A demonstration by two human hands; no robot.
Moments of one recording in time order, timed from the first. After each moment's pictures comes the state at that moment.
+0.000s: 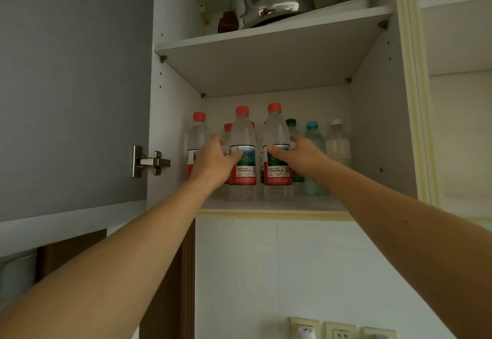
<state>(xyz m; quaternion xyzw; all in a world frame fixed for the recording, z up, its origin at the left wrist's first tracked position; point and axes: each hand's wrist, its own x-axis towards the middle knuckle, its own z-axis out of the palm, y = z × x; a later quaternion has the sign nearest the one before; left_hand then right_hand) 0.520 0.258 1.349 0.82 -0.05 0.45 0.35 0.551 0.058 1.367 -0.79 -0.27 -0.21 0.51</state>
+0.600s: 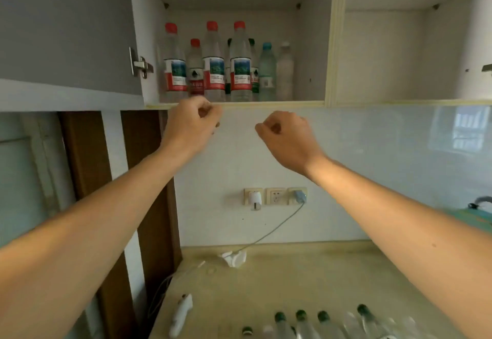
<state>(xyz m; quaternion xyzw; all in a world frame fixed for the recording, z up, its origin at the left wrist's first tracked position) 0.293 0.241 1.224 0.81 -0.18 0.39 0.40 0.292 0.042 1.206 -0.85 -0.17 -0.36 0.34</state>
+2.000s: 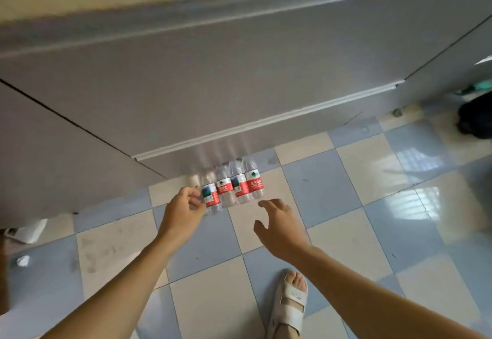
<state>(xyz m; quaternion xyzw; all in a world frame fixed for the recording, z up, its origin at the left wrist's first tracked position) 0.065 -0.195 0.279 0.86 0.08 -0.29 0.41 -0.027 -0.402 0.296 -0.89 0.21 0.25 0.31</state>
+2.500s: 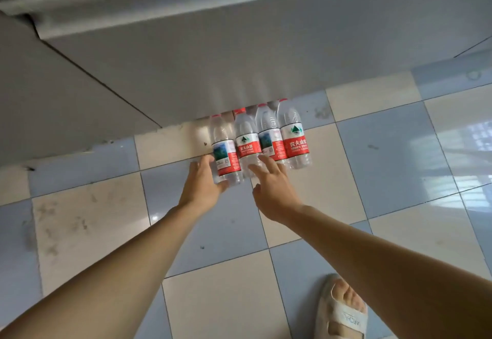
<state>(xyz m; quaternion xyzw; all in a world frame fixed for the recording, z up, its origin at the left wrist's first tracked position) 0.065 -0.193 -0.035 0.89 0.08 -0.32 0.31 0.013 -0.359 -0.026 -0.91 0.10 0.26 0.30</state>
